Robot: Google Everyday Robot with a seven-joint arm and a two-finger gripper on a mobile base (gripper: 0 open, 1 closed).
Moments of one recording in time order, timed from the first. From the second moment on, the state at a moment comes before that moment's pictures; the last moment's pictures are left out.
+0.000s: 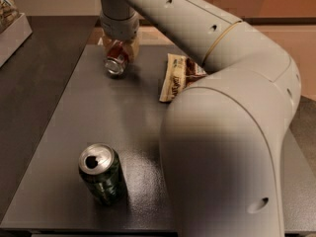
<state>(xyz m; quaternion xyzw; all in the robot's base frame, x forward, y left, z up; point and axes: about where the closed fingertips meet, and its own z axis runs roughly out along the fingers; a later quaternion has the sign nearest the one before) 0.701 0.098 0.878 -0.97 0.18 -0.12 0.08</state>
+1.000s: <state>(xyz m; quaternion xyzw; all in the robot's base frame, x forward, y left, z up) 0.668 0.073 0.911 -0.93 0.13 -0.30 0.16</state>
